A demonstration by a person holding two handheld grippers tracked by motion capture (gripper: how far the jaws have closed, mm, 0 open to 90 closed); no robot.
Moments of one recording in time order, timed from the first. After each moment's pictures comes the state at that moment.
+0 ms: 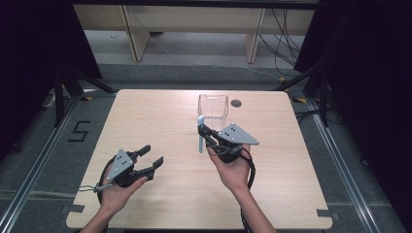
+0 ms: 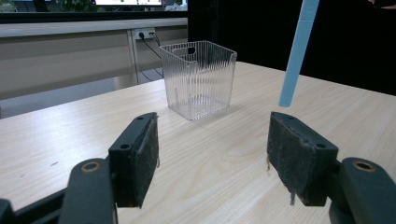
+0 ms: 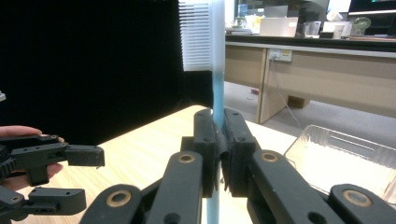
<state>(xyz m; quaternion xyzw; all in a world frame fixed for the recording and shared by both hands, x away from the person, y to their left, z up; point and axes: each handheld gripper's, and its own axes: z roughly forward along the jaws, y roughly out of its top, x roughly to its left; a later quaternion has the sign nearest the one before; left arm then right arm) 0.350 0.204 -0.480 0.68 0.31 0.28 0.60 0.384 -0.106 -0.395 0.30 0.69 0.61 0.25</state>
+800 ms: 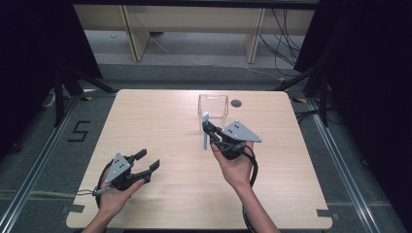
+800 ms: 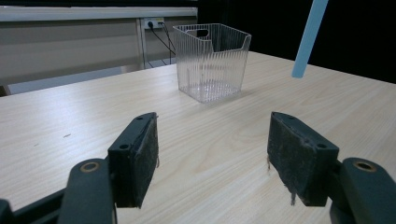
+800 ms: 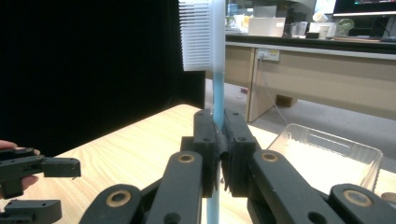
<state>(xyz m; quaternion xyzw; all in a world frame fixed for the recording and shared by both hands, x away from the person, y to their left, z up) 0.350 0.215 -0.501 0.68 0.32 0.28 0.60 0.392 -0.114 -0.395 0.31 0.68 0.60 0.27</state>
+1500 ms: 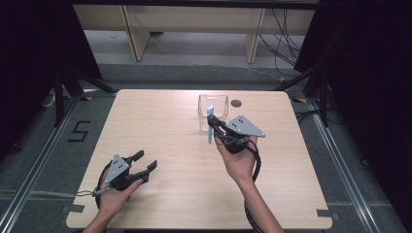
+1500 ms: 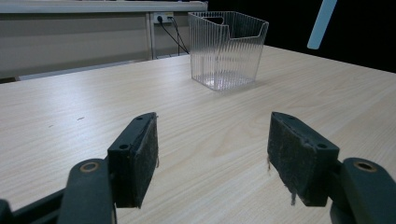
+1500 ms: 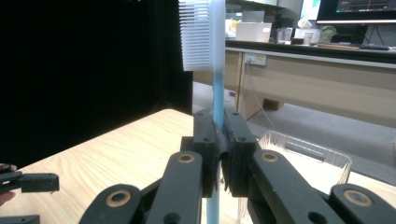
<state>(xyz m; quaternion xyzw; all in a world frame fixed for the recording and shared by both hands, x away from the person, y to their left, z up) 0.353 0.224 -0.517 0.68 0.35 0.28 0.58 0.403 -0.123 -0.387 0.32 0.68 0.60 0.28</state>
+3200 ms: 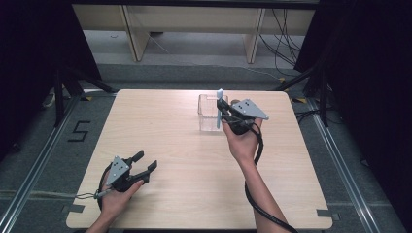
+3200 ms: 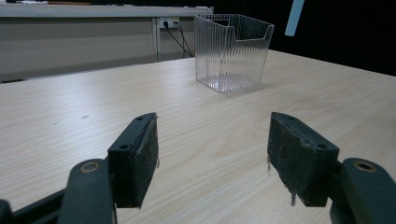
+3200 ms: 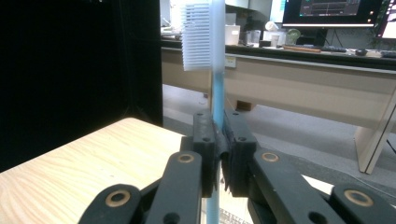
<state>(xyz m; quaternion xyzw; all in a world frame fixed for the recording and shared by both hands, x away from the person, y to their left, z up) 0.352 0.222 -0.524 0.66 0.36 0.29 0.59 0.453 -0.138 -0.381 0.36 0.66 0.58 0.32</state>
